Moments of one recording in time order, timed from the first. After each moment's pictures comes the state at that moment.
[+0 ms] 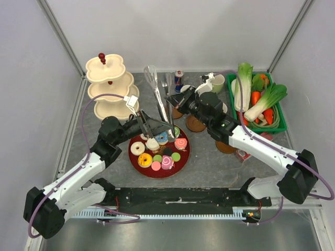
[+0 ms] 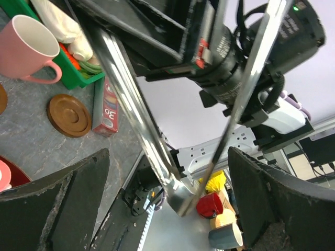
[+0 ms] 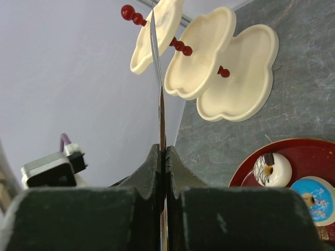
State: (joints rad) left arm -0.58 0.90 0.62 0.43 0.56 -1.02; right arm 0.77 1.35 1.10 0.17 0.12 1.01
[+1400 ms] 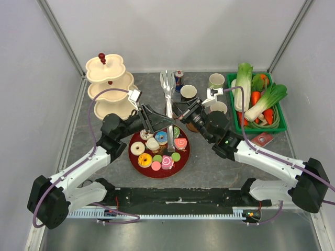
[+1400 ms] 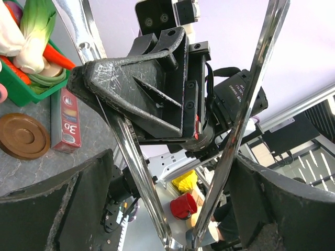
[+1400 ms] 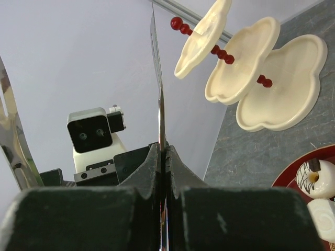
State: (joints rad) left arm -0.58 1.04 0.65 0.69 0.63 -1.17; right arm 0.89 1.20 0.87 0.47 0.24 1.07
